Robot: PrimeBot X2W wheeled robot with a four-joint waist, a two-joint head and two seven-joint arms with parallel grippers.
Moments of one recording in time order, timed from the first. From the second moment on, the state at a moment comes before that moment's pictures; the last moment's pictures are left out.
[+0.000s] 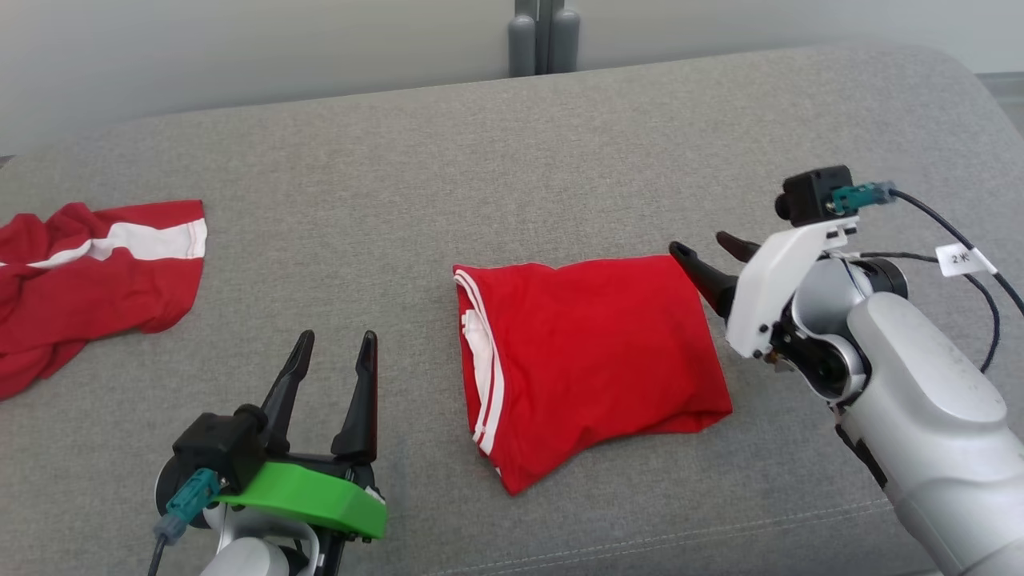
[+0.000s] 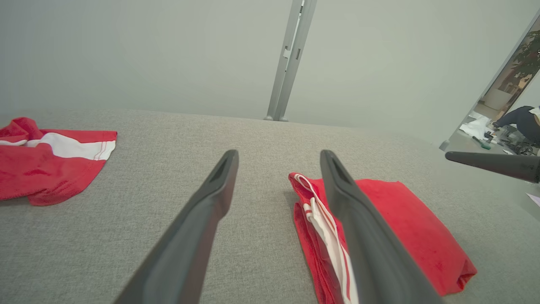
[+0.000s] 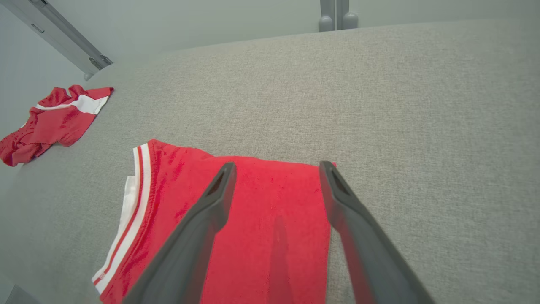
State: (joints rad) left arm -0.15 0.33 -0.52 0.02 -0.66 0.18 -0.25; right arm -0.66 -0.28 0.45 0.54 0.72 0.13 0.31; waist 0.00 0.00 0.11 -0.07
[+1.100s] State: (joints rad) left arm -0.15 0.38 -0.49 -0.03 -0.65 0.22 -0.23; right arm -0.63 -0.27 0.46 0.79 0.75 0.13 0.25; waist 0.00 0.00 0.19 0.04
